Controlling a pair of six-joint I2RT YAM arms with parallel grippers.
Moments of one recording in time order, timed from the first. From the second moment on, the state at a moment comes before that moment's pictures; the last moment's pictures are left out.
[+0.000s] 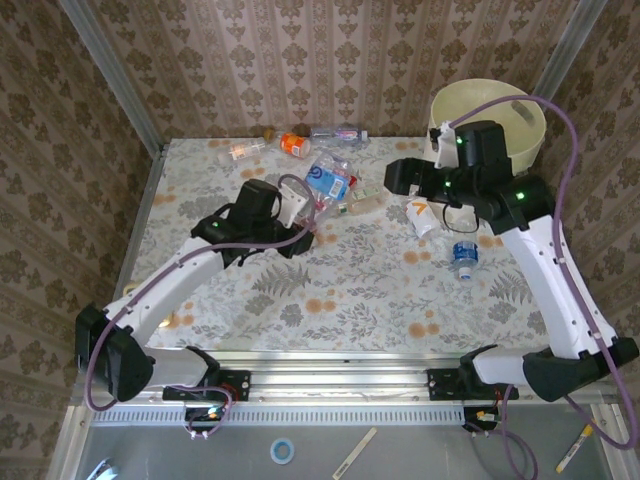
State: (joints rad) left arm -0.65 1.30 1.12 -0.61 0.30 -0.02; right arm 0.32 1.31 1.65 -0.98 -0.25 0.45
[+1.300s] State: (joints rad) left arm -0.81 1.30 1.14 -0.58 0.45 0.04; right arm 0.40 1.43 1.65 -0.97 -0.37 0.45
